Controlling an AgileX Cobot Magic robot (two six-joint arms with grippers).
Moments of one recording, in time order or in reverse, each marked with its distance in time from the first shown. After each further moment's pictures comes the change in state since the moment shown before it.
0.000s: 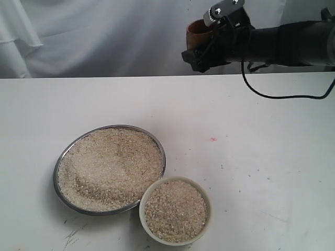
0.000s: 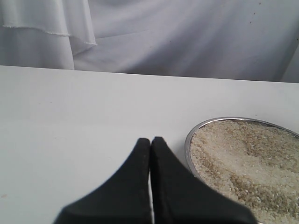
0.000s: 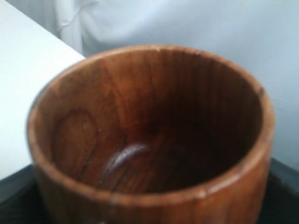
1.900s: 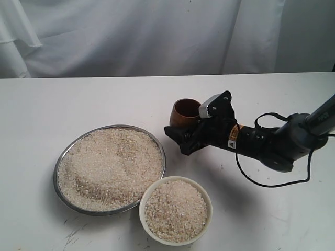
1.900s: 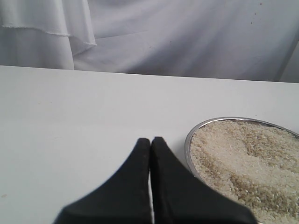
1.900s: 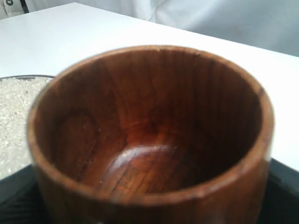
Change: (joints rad) left arm 0.000 0.000 0.000 0.000 0.000 0.000; right arm 0.045 0.267 0.423 -2.397 -1.398 2.339
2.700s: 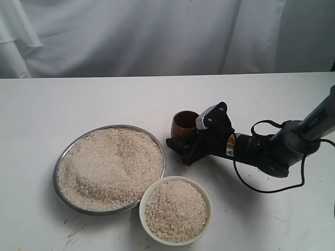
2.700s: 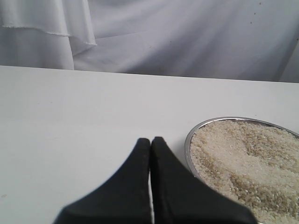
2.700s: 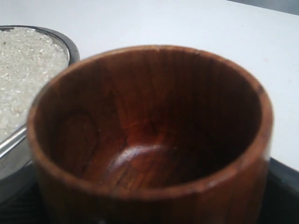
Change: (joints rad) left arm 0.000 0.000 0.000 0.000 0.000 0.000; right arm 0.000 0.070 -0.023 -0.002 0.046 -0.050
